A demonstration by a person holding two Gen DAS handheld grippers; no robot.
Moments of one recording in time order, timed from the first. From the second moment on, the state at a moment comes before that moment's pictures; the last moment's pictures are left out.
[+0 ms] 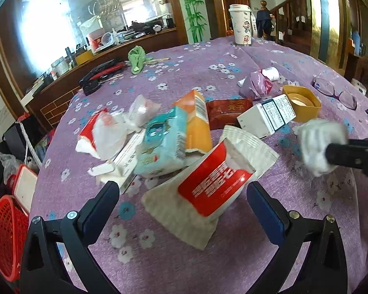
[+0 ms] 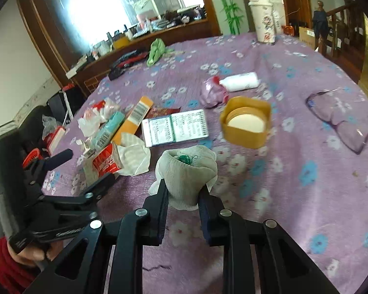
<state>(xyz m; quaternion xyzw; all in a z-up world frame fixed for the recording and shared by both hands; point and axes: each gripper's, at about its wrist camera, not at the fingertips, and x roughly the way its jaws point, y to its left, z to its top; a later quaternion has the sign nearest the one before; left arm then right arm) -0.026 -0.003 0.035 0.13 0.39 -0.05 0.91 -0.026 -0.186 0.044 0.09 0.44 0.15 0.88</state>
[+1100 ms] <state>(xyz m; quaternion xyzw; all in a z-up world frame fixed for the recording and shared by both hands) -0.024 0.011 0.016 0.07 0.45 -0.08 0.89 -0.045 -0.172 0.047 0.07 0.43 0.18 0.88</state>
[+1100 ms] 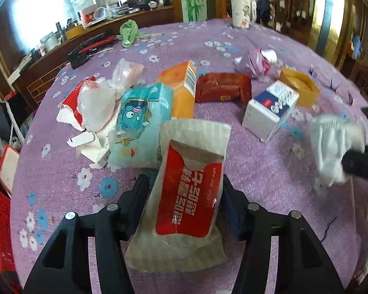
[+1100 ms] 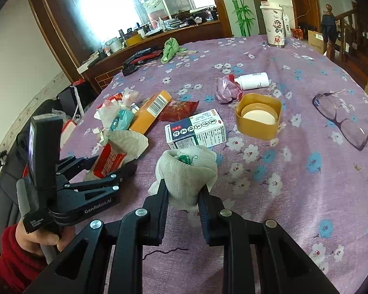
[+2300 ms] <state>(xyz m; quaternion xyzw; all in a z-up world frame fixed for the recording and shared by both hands) -0.100 0.114 0.067 -0.03 0.36 0.00 0.93 -0.042 -0.057 0.070 -0.06 0.42 0.22 0.88</state>
